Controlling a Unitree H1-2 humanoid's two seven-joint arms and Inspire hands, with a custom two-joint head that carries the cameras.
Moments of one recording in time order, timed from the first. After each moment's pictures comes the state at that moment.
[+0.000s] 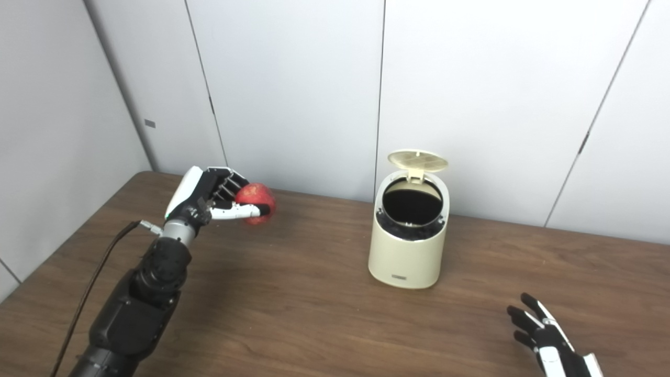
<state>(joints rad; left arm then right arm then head) -0.39 0.39 0.02 0.05 0.36 0.26 0.03 0.07 -0.18 -0.04 -0.20 -0.02 0.02 0.12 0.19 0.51</state>
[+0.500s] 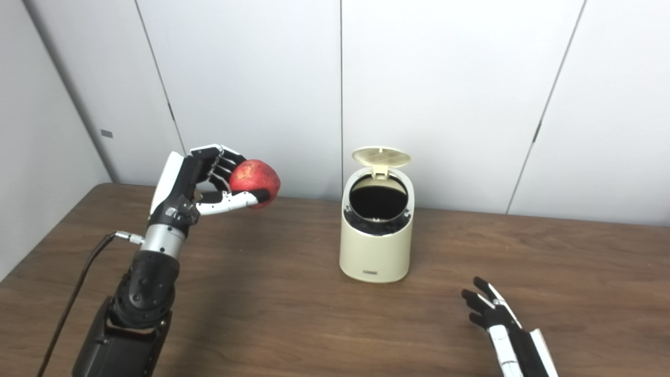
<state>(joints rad) -0.38 0.27 0.02 -0.22 0.38 0.25 0.04 0.07 -0.12 -0.01 -0.20 -0.06 0.02 0.10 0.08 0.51</state>
